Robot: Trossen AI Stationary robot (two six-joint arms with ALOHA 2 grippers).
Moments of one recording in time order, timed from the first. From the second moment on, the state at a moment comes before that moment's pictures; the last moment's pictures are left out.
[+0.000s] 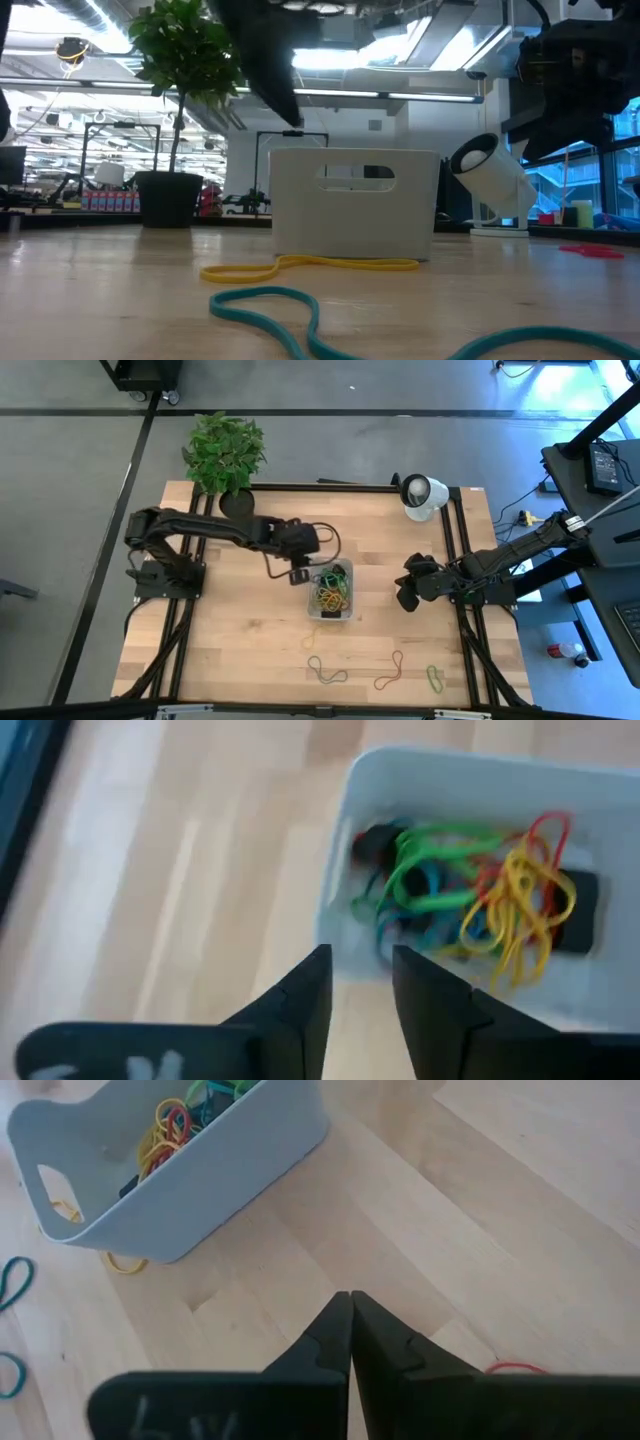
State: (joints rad) left arm 0.06 1.63 1.31 -0.69 -0.15 -0.09; right arm 0.38 0.93 0.54 -0.58 0.43 1.01
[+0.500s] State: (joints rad) left arm 0.05 1.27 0.92 -0.68 -0.21 -0.37; right arm 0.24 0.94 0.54 -0.81 0.39 1.27
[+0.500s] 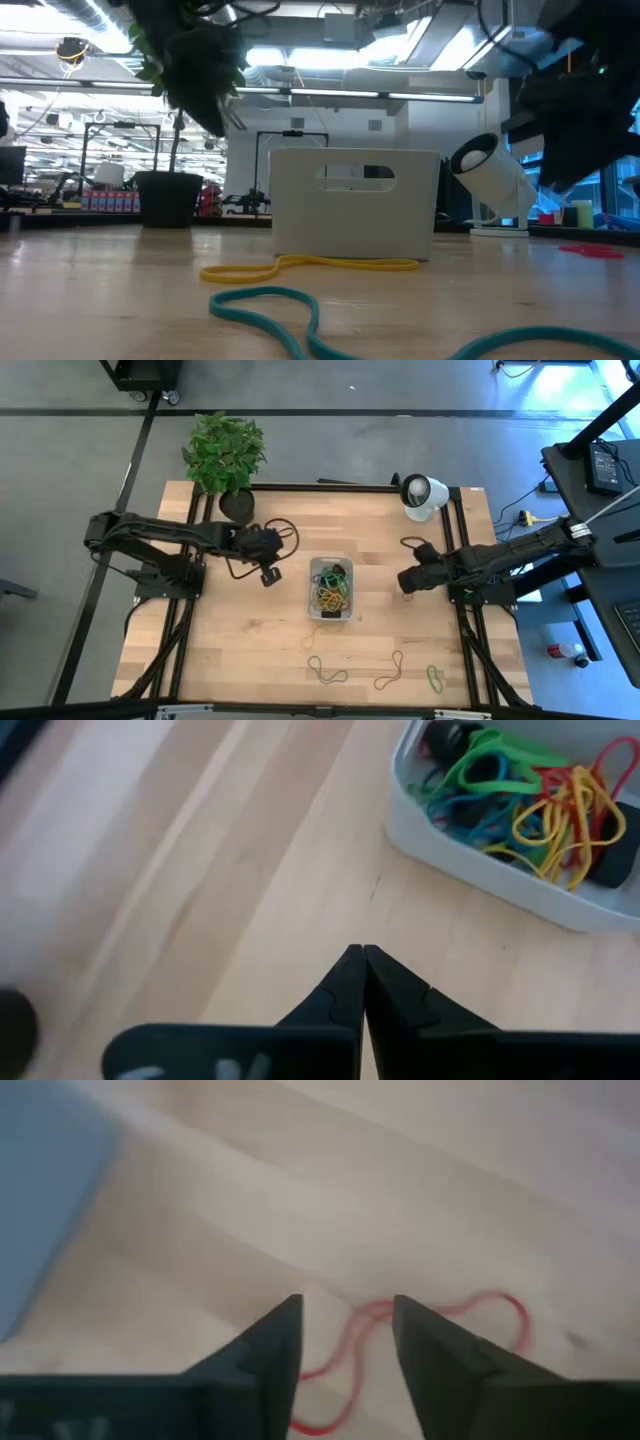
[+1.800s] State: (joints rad) left arm -0.02 1.19 0.81 -0.58 -0.24 -0.43; right arm 0.09 1.35 0.56 -0.73 0.12 1.37
